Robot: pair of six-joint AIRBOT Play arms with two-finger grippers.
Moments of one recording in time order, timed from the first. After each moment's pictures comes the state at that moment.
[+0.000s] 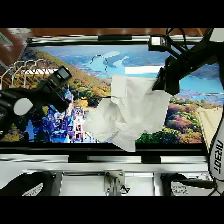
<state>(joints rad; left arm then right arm) -0.38 -1.01 1.09 1.66 -0.91 -1.07 0.10 -1.48 1.95 -1.09 1.85 0.43</state>
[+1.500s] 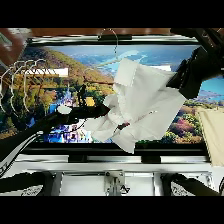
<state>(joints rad) -0.50 -1.41 0.86 0.20 -0.47 -0.99 0.10 -1.27 1.95 -1.18 1.85 0.67</state>
